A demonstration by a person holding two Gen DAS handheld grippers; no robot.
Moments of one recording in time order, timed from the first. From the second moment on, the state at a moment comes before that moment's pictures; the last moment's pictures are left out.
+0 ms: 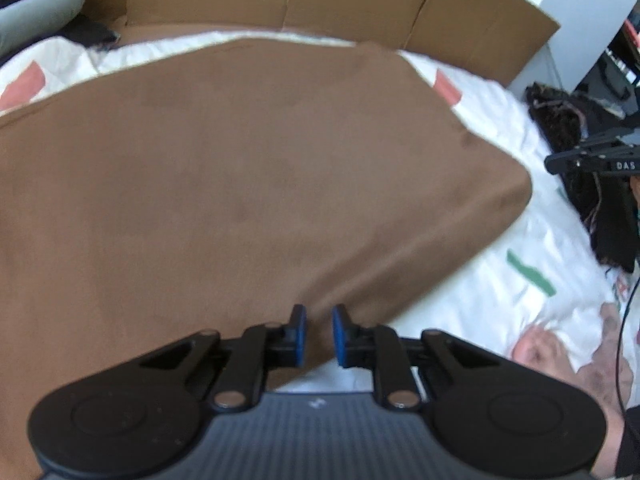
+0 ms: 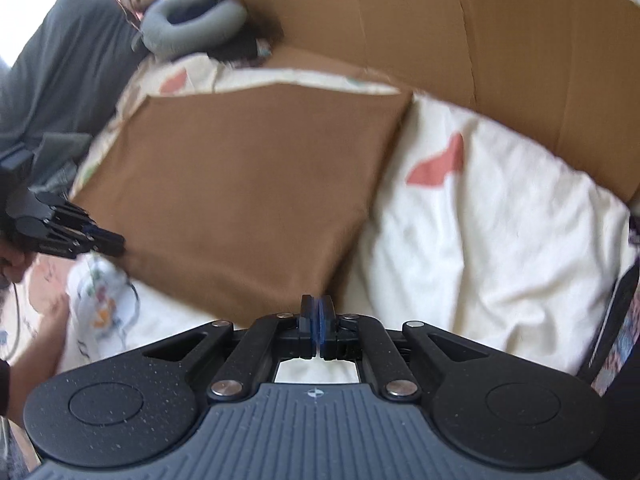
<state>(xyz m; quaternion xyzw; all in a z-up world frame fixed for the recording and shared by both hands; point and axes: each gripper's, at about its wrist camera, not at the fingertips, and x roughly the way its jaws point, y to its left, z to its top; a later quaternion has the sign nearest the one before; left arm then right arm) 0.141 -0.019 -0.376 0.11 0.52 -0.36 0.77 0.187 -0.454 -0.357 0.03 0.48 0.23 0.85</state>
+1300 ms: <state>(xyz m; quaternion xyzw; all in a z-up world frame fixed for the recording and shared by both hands) 0.122 -0.119 -0.391 0.14 0.47 -0.45 0.74 0.214 -0.349 -0.382 -0.02 0.49 0.22 0.85</state>
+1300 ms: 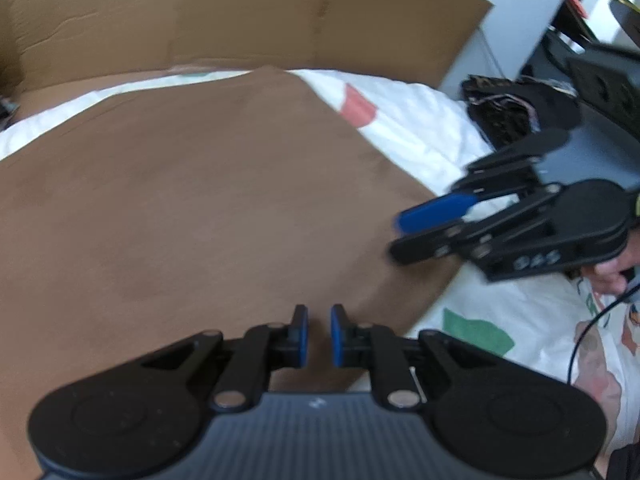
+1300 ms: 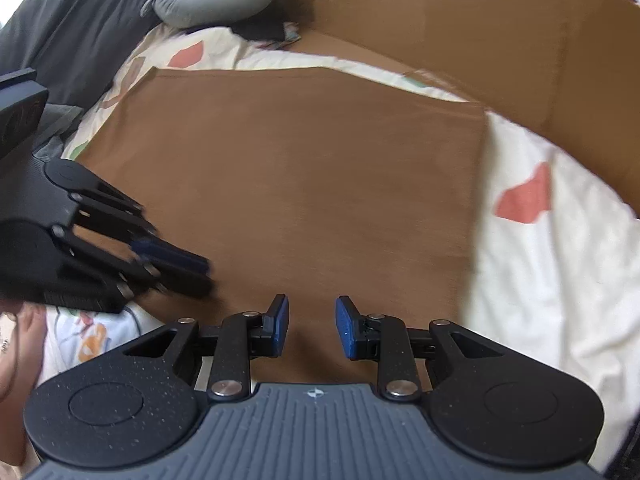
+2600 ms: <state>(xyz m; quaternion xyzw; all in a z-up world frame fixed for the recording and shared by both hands) 0.125 -0.009 -0.409 0.08 0.50 -0.31 0.80 0.172 -0.374 -0.404 -0.07 0.50 0.17 0.85</state>
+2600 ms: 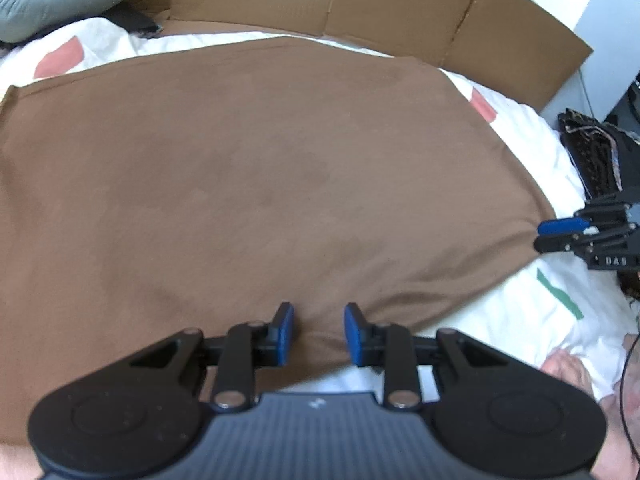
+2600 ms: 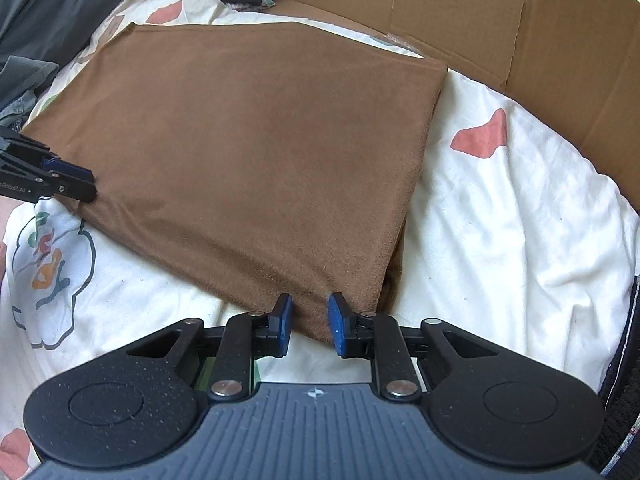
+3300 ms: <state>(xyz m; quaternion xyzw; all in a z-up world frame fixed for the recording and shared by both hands) 0.120 0.042 -0.397 0.06 0.49 -0.25 0.83 0.174 -0.373 -0.407 -0.07 0.51 0.18 0.84</state>
